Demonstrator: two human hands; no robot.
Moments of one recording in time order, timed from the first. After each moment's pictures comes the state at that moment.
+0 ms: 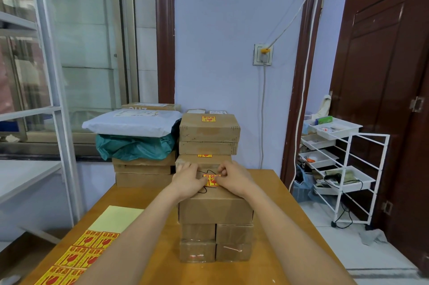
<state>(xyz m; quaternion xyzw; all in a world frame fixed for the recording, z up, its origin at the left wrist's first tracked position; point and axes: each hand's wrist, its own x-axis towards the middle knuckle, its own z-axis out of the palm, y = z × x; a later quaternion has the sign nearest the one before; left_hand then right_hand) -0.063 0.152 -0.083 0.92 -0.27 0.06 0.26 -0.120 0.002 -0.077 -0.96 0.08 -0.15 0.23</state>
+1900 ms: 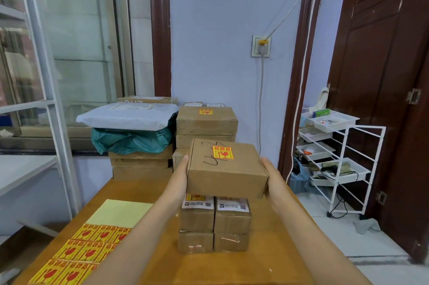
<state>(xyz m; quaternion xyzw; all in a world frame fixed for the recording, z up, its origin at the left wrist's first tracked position) -0.115 0.159 -0.084 0.66 -0.11 -0.11 0.74 -0.188 -0.032 -0.089 -0.64 0.14 -0.21 0.73</state>
